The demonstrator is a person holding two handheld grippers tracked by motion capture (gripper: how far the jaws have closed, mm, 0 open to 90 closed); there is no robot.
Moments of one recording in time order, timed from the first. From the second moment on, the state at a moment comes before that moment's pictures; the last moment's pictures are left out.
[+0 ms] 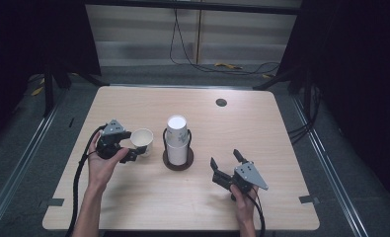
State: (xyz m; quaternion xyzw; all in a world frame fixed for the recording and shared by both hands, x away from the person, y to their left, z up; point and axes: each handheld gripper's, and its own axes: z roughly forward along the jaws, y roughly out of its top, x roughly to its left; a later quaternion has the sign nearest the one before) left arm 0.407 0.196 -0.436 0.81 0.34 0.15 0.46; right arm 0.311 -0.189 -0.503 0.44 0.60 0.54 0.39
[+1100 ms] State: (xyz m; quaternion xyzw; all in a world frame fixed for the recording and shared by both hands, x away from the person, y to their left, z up) left arm 0.331 0.171 -0.497 0.72 0.34 0.22 0.56; right arm 0.310 -0.189 -0.503 0.44 0.60 0.54 0.39
